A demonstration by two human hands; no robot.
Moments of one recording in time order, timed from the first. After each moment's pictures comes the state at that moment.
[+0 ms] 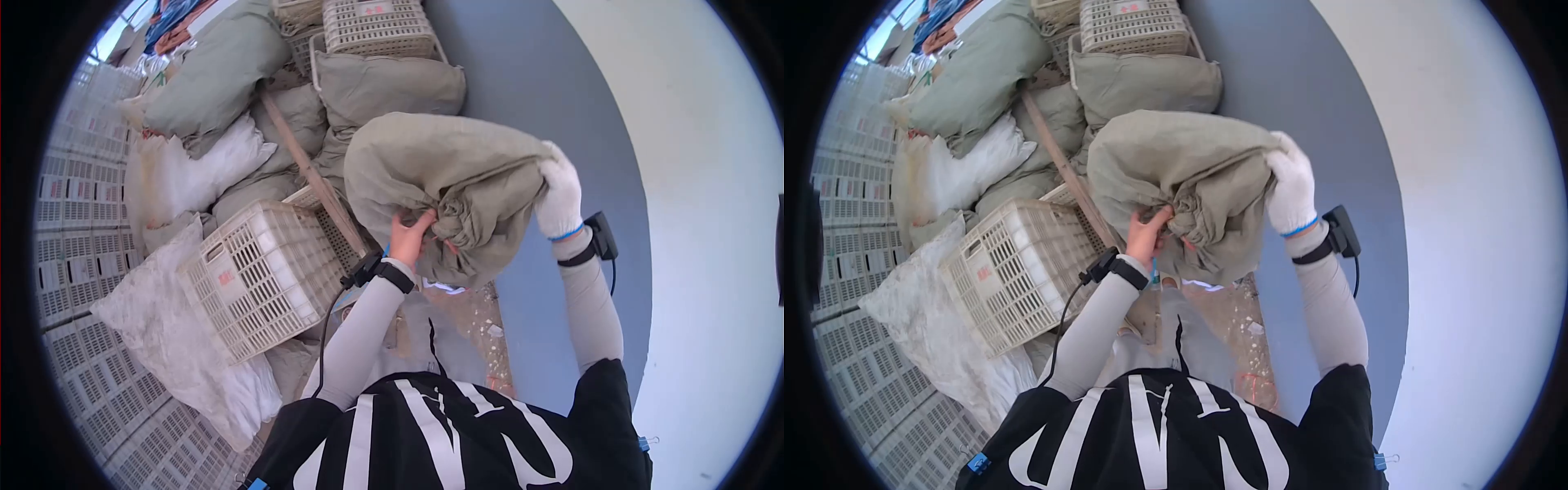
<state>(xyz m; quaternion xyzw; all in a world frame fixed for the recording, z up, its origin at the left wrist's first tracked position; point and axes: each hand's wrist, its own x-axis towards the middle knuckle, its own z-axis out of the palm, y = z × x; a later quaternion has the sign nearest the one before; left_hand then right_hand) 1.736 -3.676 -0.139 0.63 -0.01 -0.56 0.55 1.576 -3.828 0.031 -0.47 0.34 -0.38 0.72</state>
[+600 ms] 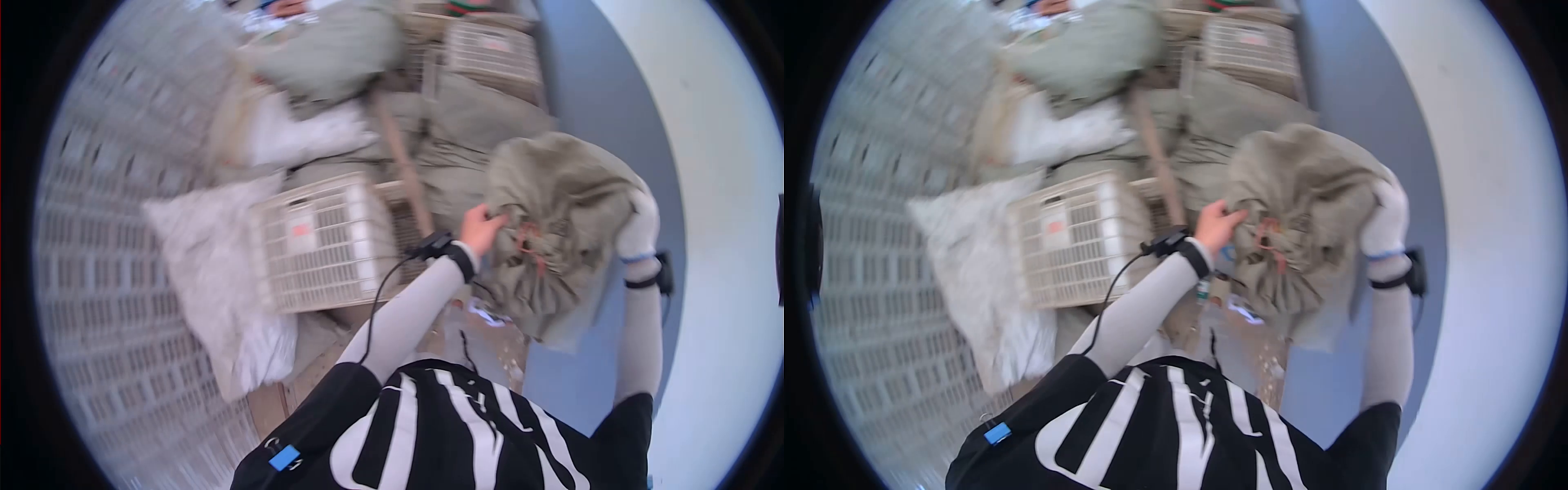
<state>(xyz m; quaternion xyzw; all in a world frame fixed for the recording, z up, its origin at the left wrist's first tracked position) 1.772 -3.648 -0.129 0.66 -0.20 -0.42 0.59 1.593 -3.801 0.094 -0.61 0.29 -0.36 0.64</state>
